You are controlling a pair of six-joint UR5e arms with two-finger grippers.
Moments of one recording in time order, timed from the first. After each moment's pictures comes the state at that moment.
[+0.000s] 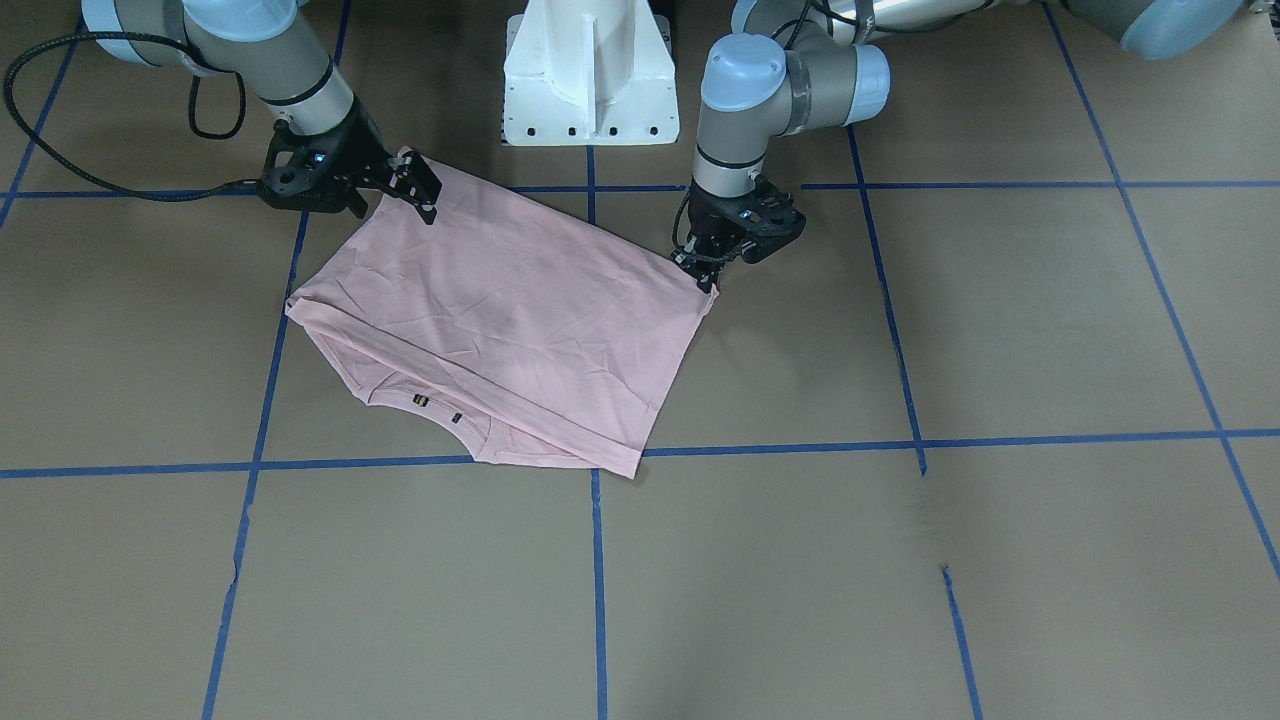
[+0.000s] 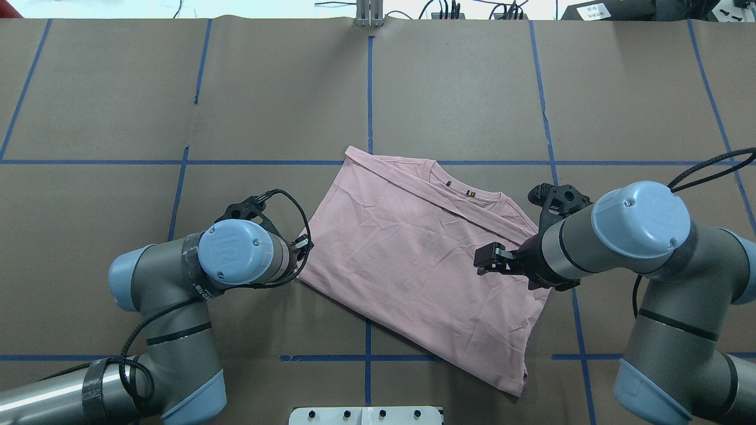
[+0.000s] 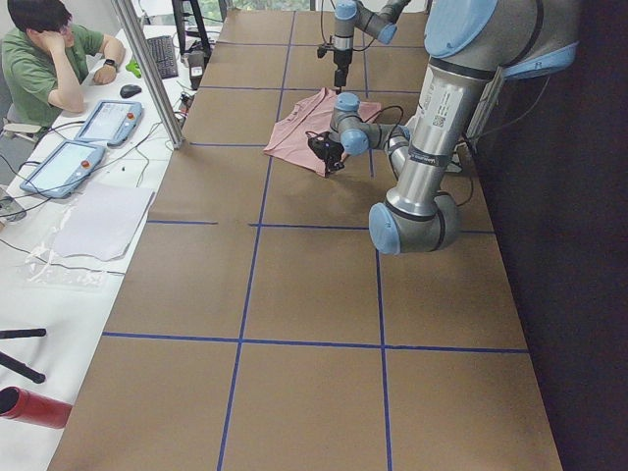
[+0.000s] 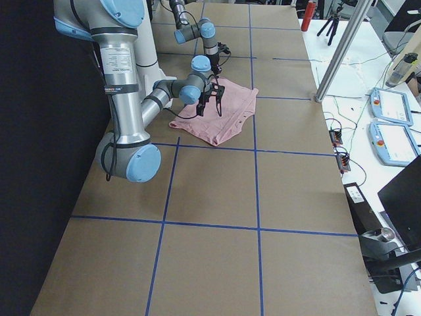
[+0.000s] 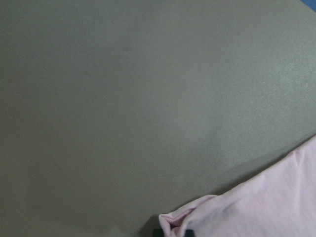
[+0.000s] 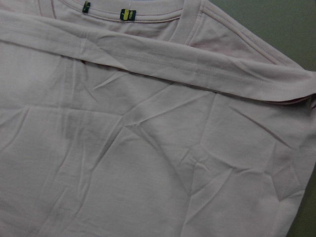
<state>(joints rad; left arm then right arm) -0.38 -2.06 -1.75 -1.73 -1.65 -1.94 0.50 -1.41 2.07 -1.34 1.95 1.51</state>
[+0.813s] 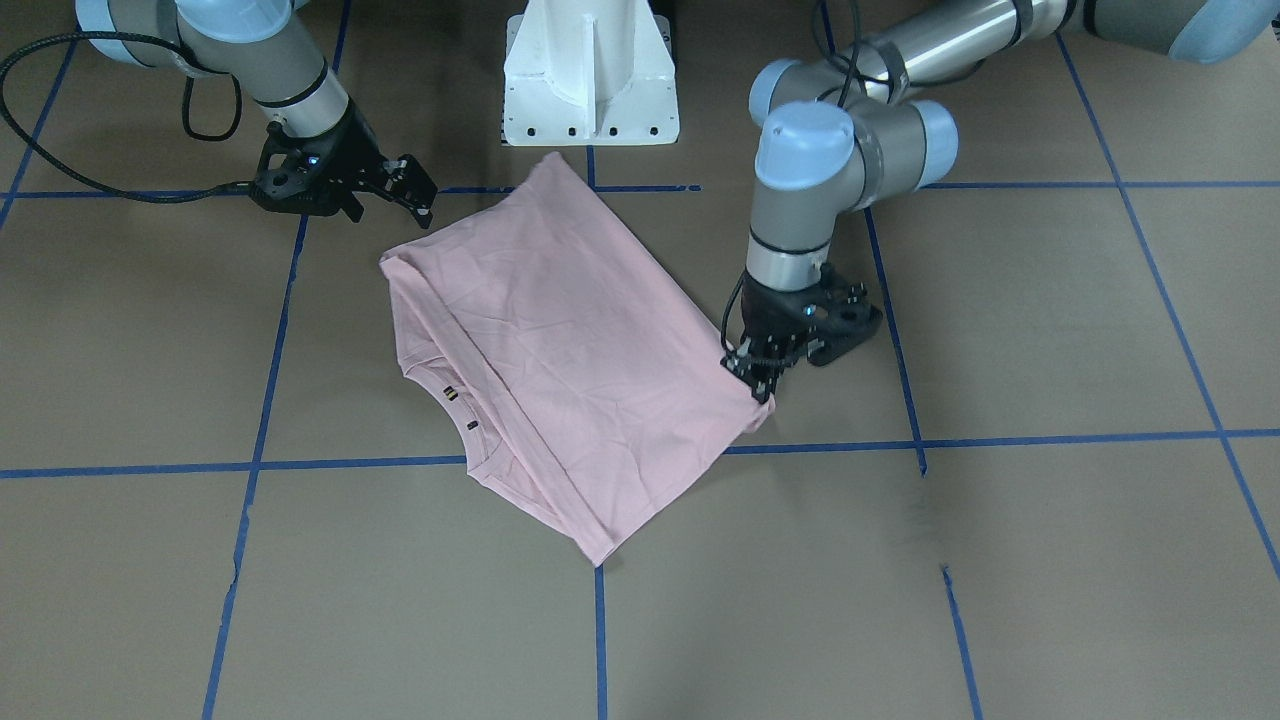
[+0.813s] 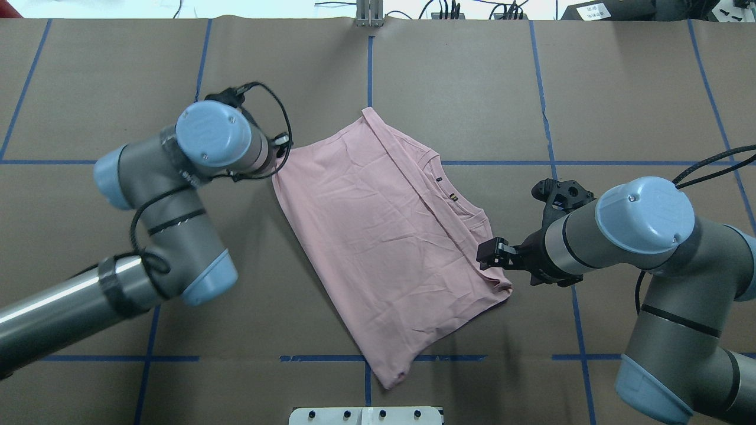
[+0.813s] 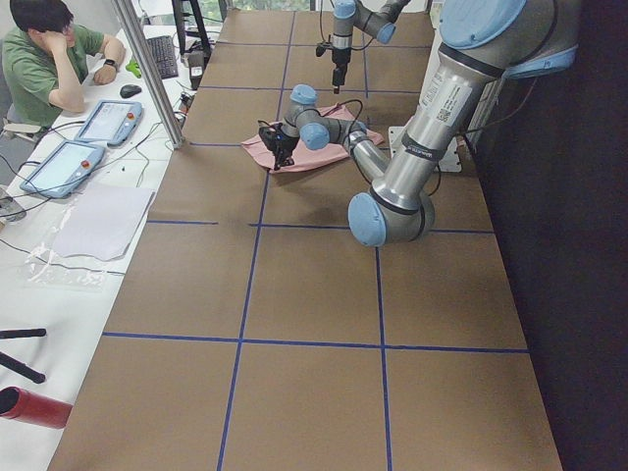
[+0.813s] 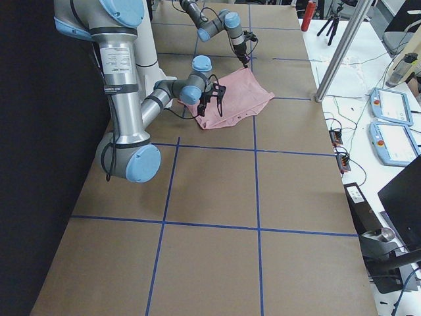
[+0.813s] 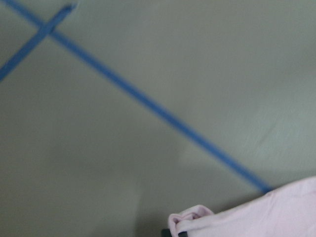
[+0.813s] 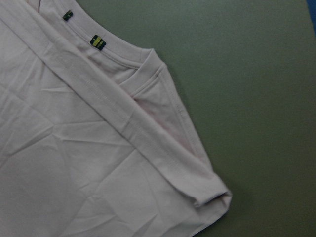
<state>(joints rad) -0.66 -2.21 -1.52 -1.83 -1.65 -1.70 0.52 -1.41 2.07 -1.34 1.95 1.51</state>
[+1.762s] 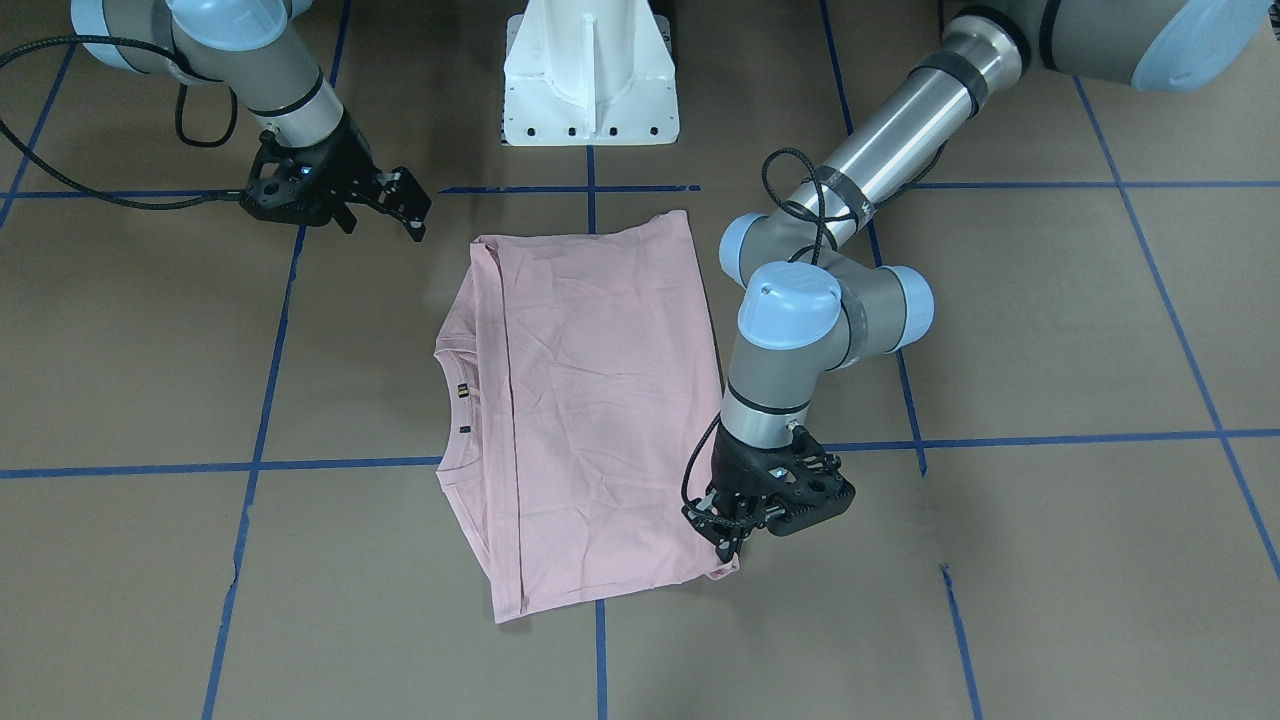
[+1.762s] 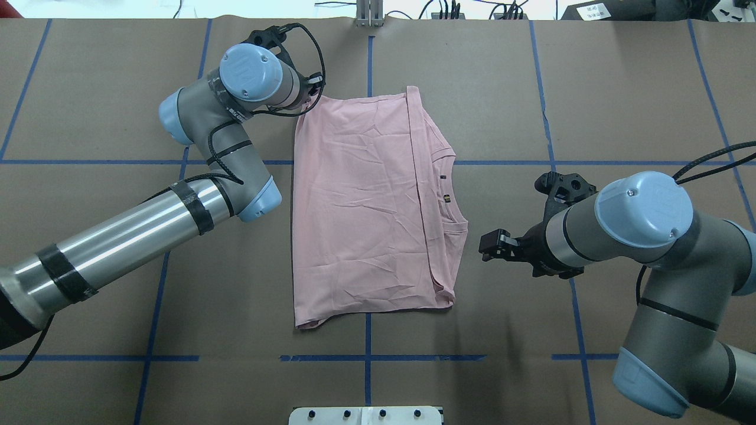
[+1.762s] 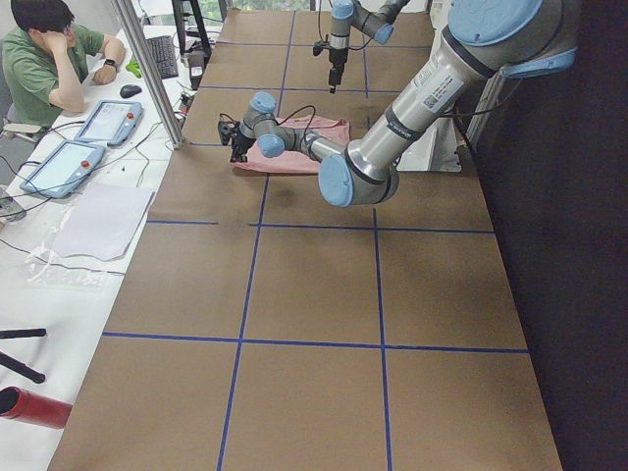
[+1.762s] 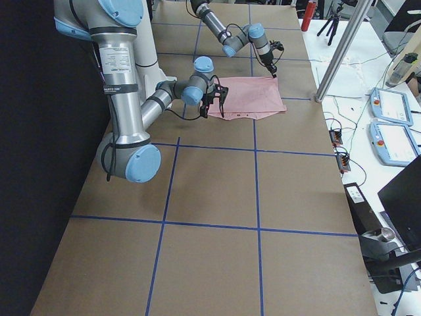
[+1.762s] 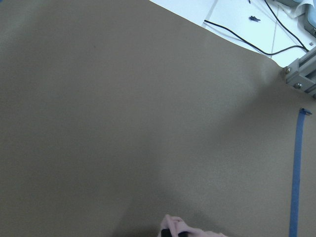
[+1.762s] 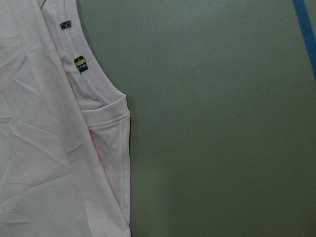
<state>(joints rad) -0.73 -2.47 -0.99 -2.27 -1.64 -1.52 0.53 -1.40 2.05 -1.34 1.93 1.51</state>
